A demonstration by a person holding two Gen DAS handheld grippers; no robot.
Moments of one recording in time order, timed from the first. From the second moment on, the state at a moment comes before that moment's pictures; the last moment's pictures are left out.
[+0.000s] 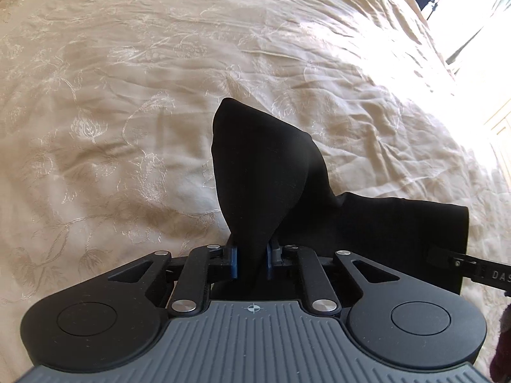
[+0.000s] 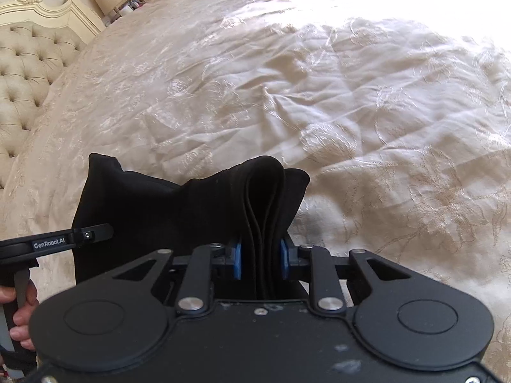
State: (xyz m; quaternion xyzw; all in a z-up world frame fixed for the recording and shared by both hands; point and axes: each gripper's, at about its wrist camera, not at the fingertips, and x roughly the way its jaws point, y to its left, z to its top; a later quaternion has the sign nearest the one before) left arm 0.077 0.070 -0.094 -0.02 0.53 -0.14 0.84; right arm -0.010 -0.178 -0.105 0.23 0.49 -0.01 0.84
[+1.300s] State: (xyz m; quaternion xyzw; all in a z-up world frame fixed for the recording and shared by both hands) left arm 0.203 0.389 -0.081 -0.09 0.52 0.00 0.85; right arm 0.197 0.119 -0.073 0.09 0.48 0.00 0.87
